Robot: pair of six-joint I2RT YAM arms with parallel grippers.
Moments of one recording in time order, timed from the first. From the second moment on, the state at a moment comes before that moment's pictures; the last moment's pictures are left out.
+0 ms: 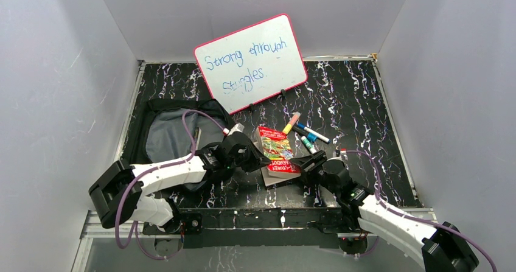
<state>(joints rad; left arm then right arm) -0.96 1.33 0.70 -0.05 -0.02 -1.36 0.73 0.64 0.03 0.10 0.08 1.57</state>
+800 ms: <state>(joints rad) -0.95 1.25 0.69 -0.20 -0.07 -1.25 0.73 0.58 0.18 -0.02 0.10 1.26</state>
